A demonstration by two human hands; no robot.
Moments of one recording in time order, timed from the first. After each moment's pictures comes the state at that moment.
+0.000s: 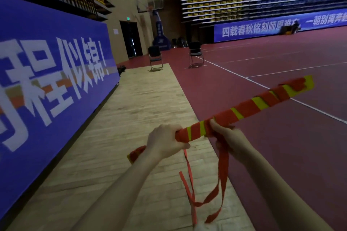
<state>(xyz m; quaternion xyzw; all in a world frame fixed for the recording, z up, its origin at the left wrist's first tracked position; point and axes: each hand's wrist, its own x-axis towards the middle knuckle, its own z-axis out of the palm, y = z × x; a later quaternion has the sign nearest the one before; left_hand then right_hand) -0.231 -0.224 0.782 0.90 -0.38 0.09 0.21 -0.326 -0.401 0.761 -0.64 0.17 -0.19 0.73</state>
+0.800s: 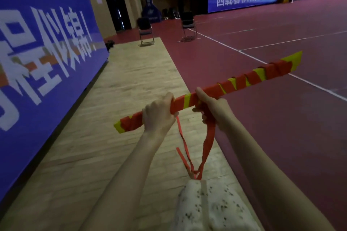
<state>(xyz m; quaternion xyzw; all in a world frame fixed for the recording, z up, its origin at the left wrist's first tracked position) -0.263 -0.230 0.762 0.89 -0.30 0.32 0.14 -0.340 -0.374 0.764 -0.63 0.21 -0.19 0.72</state>
